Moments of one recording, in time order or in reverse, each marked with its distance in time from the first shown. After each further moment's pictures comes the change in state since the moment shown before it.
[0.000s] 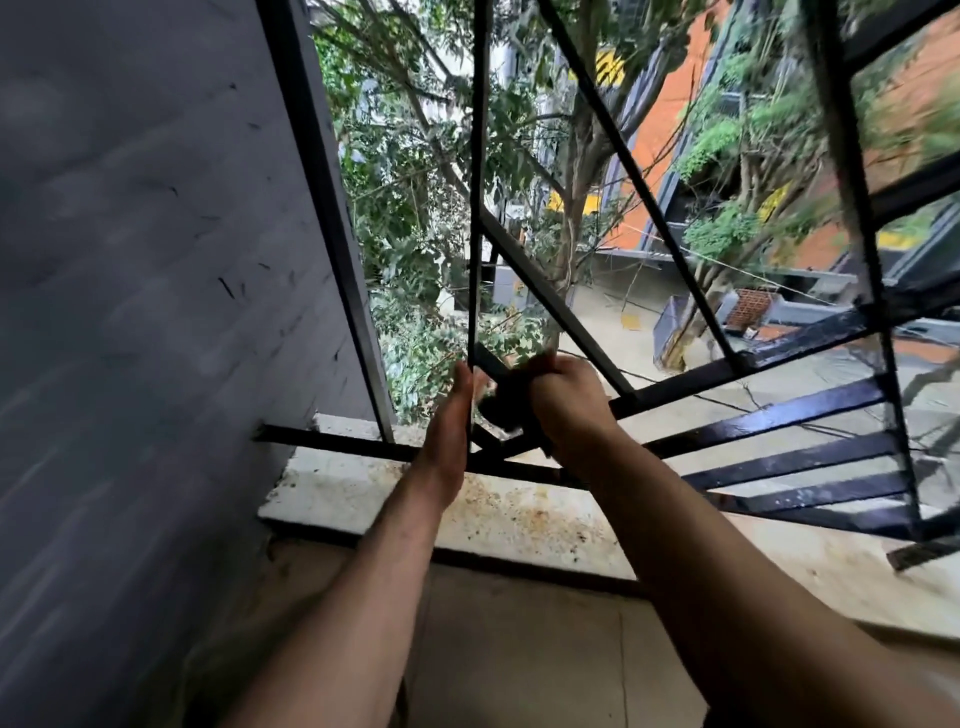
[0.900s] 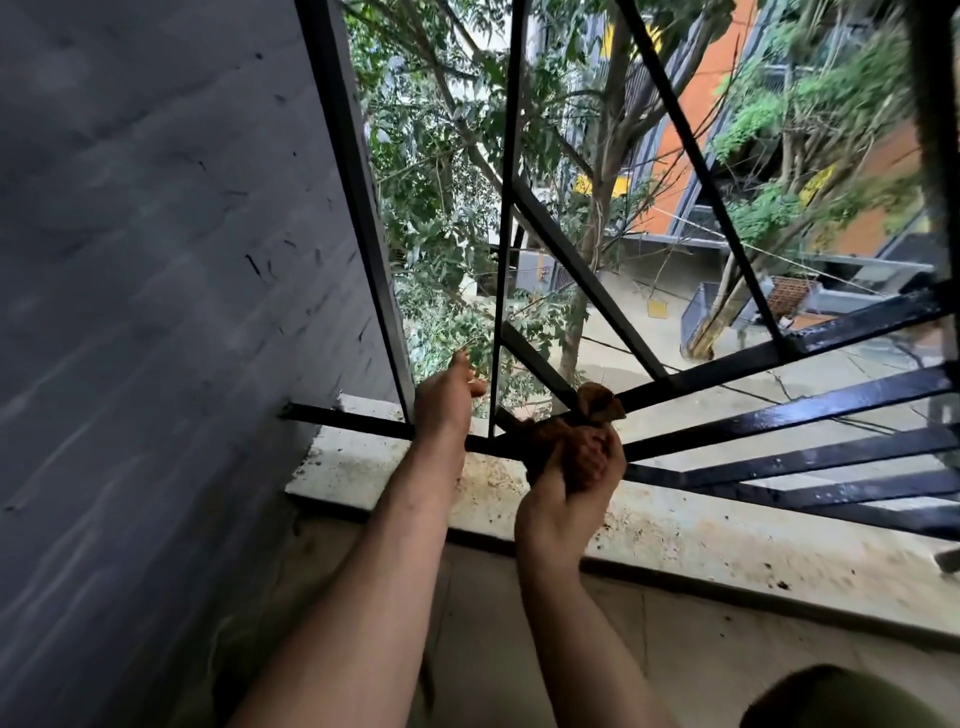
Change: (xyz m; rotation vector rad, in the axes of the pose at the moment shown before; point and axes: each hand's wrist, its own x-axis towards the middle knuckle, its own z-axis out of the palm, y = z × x) left_hand 0.014 0.006 -0.018 0.121 0.481 -0.211; right_hand -0.052 0.123 0.048 0.525 0.640 -0.197
